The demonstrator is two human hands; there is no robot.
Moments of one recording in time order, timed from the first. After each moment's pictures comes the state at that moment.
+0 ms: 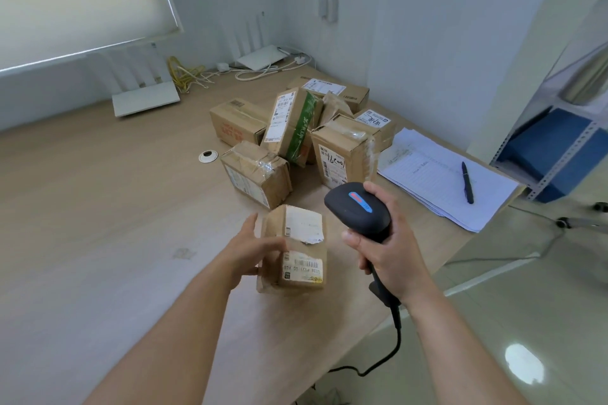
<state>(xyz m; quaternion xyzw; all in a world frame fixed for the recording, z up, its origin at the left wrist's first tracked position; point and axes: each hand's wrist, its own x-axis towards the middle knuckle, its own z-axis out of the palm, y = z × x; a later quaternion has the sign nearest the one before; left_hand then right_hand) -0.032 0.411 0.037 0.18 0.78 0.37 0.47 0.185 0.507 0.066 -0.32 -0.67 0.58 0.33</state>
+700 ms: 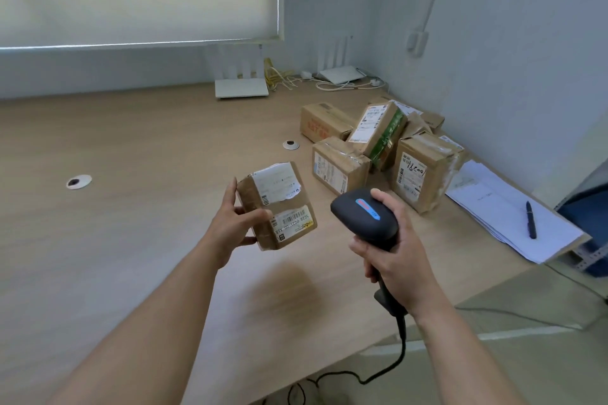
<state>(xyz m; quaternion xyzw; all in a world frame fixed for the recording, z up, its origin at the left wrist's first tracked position) -0.090 0.225 0.068 0.13 0.71 0.62 0.32 0.133 0.373 0.092 -0.23 -0.73 0.58 0.27</state>
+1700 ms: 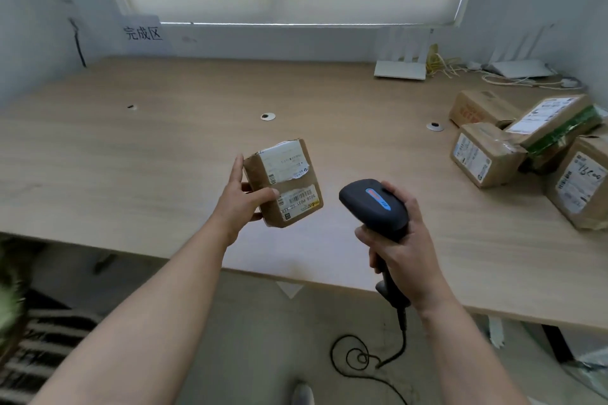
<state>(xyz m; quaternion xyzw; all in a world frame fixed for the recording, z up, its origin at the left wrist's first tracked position) 0.021 -0.008 0.090 -0.03 0.76 0.64 0.10 0.150 0.221 0.080 -0.04 -0.70 0.71 0.12</state>
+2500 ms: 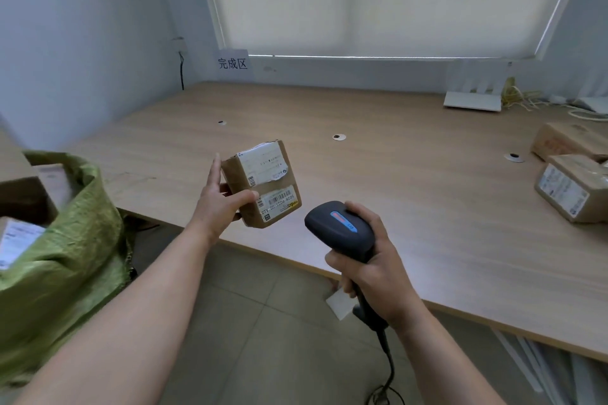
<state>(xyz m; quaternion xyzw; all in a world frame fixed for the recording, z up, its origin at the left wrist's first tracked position) 0.077 -0.185 0.130 -0.06 0.77 0.64 -0.05 0.170 0.064 0.095 0.09 -0.69 0.72 -0.01</state>
